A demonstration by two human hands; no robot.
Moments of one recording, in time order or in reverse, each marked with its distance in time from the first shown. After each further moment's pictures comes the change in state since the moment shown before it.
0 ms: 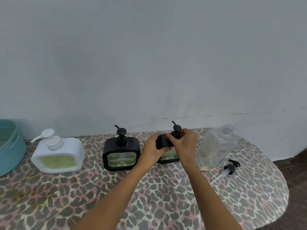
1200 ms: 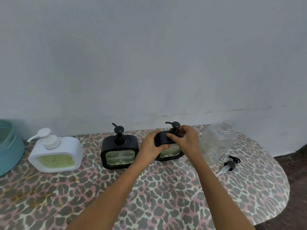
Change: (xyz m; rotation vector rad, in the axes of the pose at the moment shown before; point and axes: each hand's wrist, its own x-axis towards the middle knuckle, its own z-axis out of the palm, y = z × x) left_hand -0.001 0.002 -0.003 -0.005 -0.021 -0.035; right_hand 0.009 0.006 -0.020 -0.041 -0.194 -0.093
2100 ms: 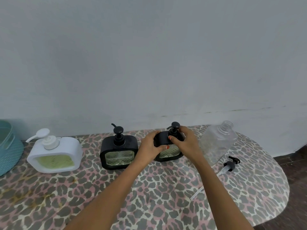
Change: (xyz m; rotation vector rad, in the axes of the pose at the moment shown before) left_hand 0.002 -0.004 -0.001 -0.028 -0.019 0.025; right_hand -0.007 0.003 -0.005 0.055 -0.106 -0.027
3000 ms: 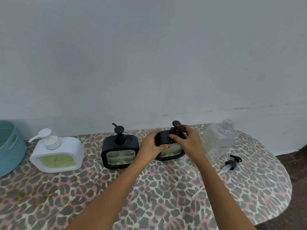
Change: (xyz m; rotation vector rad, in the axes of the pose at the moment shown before) left_hand 0.000 -0.001 0.001 -0.015 -0.003 -0.013; right_hand -0.001 0.001 -0.003 0.096 0.037 0.027
